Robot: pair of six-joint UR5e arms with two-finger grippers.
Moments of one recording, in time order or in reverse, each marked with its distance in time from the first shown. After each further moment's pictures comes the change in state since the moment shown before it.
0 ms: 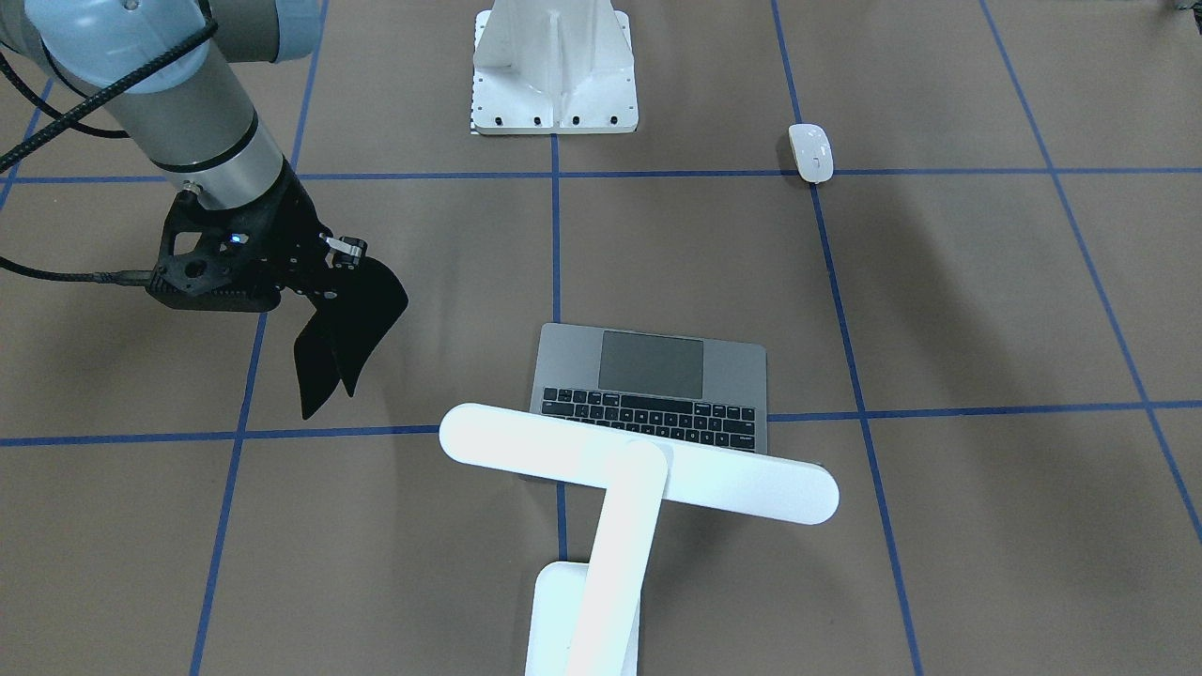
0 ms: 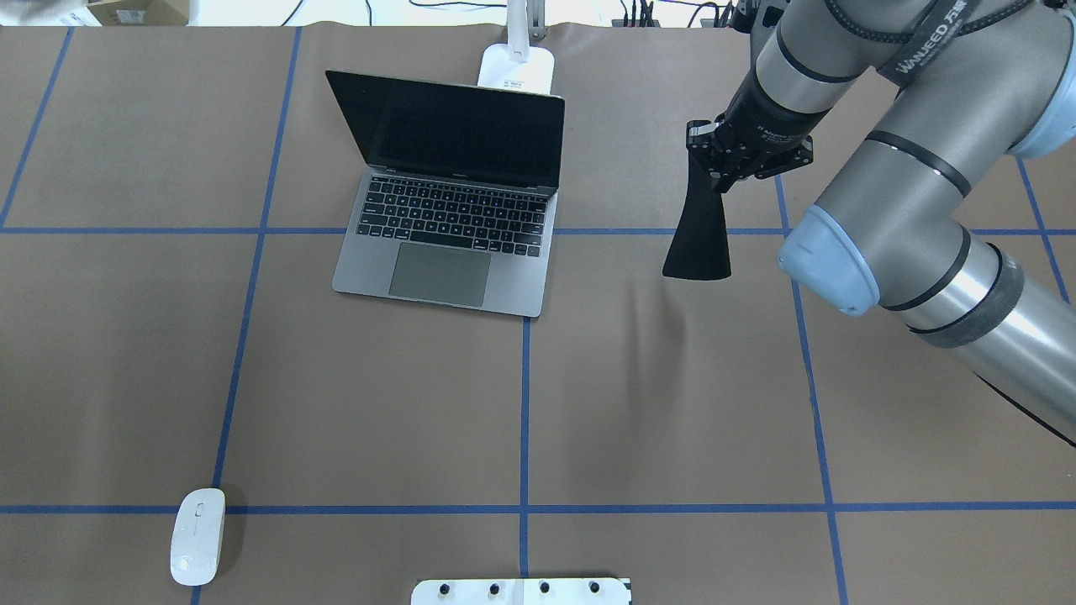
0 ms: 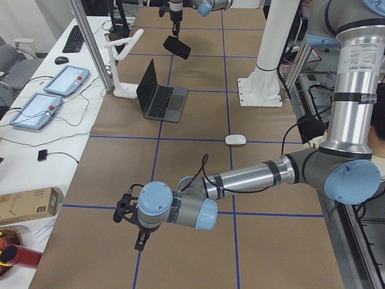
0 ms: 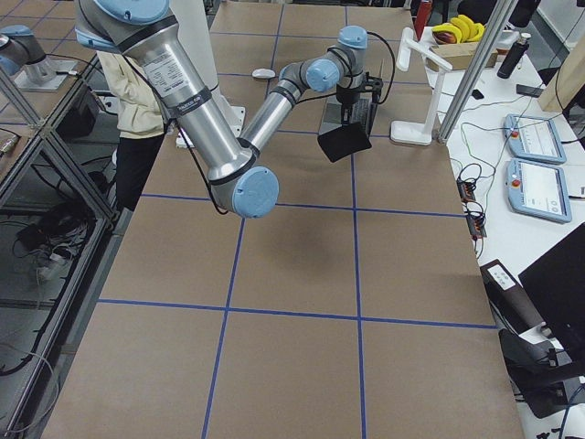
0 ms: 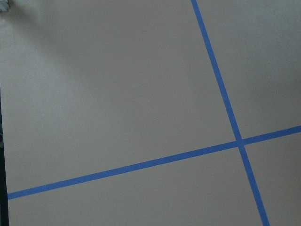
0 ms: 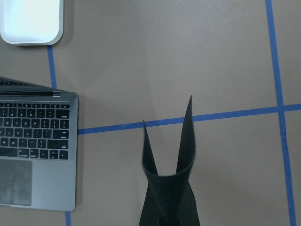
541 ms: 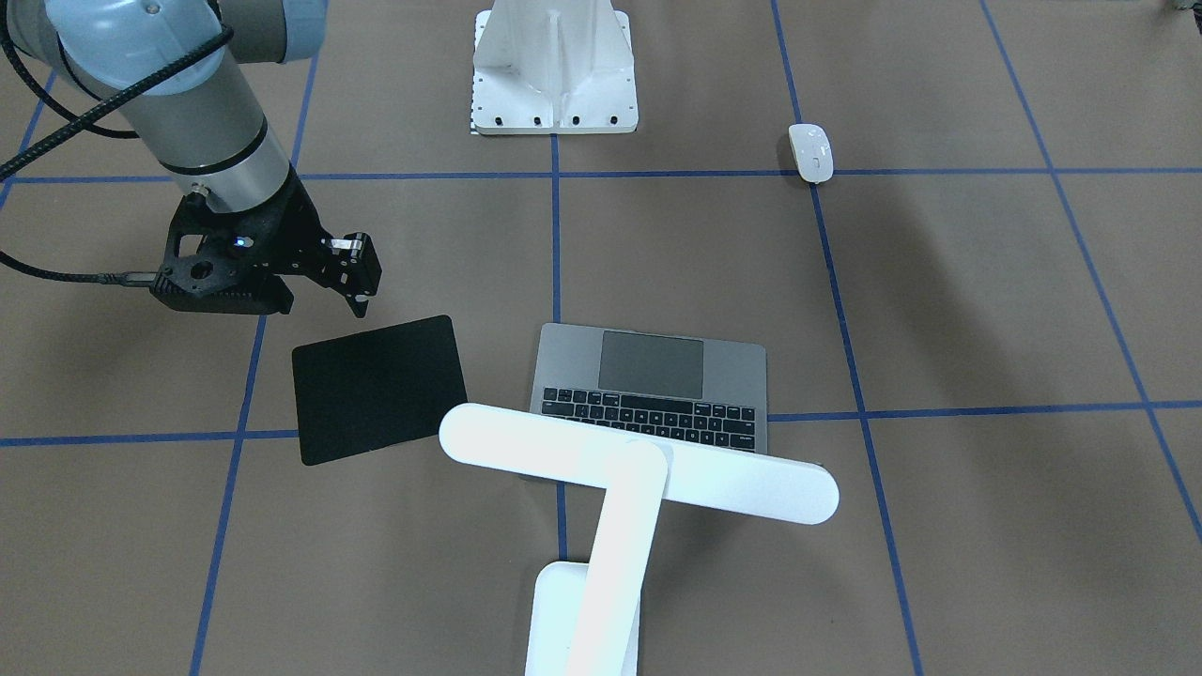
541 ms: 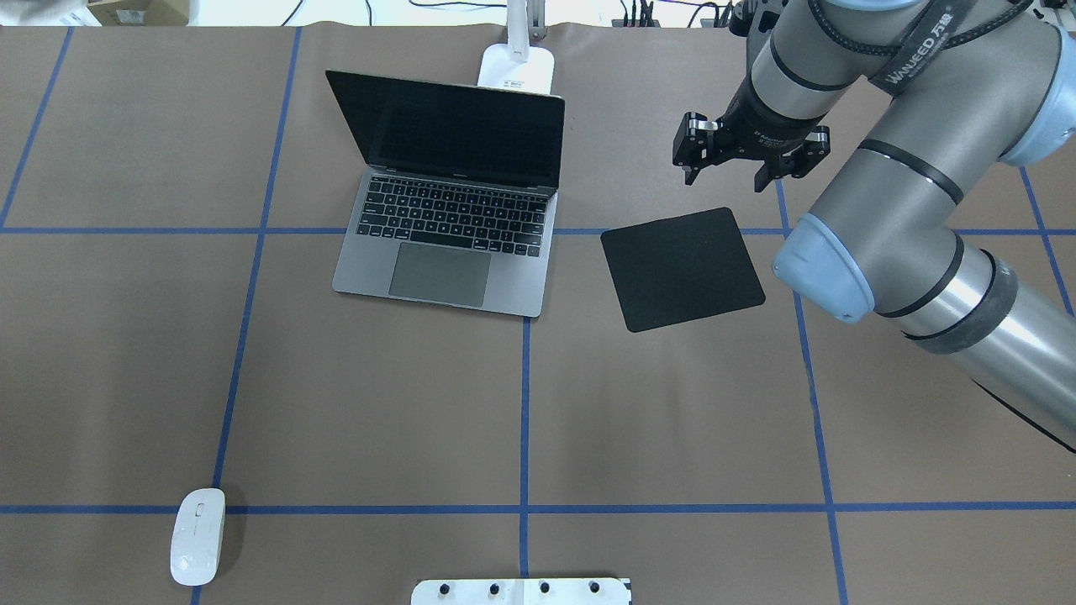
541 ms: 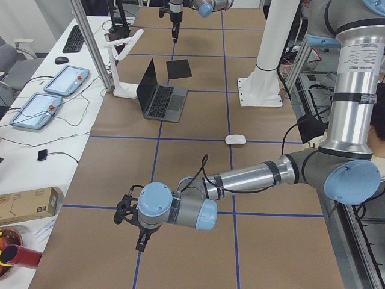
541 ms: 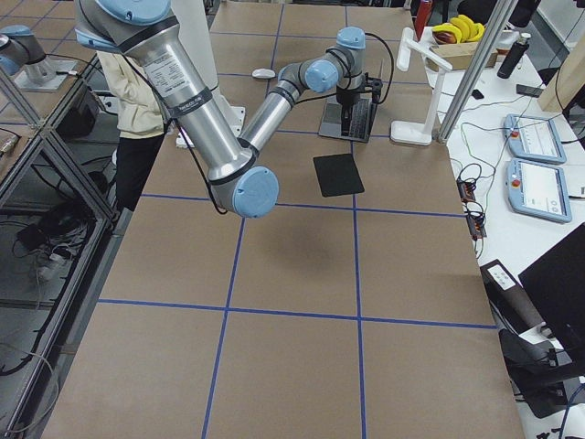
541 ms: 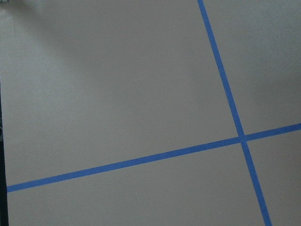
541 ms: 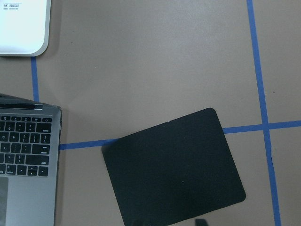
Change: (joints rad) left arm 0.003 0.001 -0.012 0.053 -0.009 -0.004; right arm -0.009 -0.004 -0.001 0.000 -0.033 -0.001
